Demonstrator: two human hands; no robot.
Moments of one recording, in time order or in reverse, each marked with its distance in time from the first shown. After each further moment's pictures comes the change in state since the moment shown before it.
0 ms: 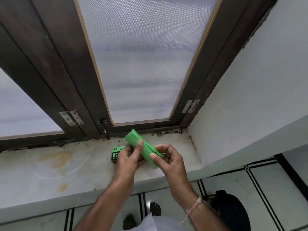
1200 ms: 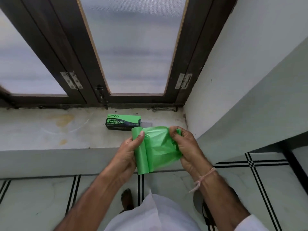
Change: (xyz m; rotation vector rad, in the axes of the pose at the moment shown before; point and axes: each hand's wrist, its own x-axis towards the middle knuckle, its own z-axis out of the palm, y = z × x) left_hand -0.076 -0.040 0.040 -0.197 -0.018 -0.230; right_hand -0.015 -0.020 -0.087 0.067 -0.053 0.283
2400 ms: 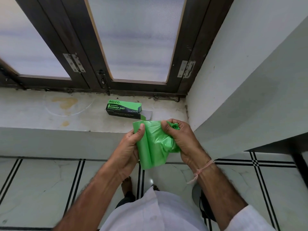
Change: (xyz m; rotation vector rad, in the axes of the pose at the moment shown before) left_hand -0.024 -0.028 0.017 0.062 0.007 0.088; right_hand -0.012 -0.002 -0.014 -0.146 -0.152 -0.013
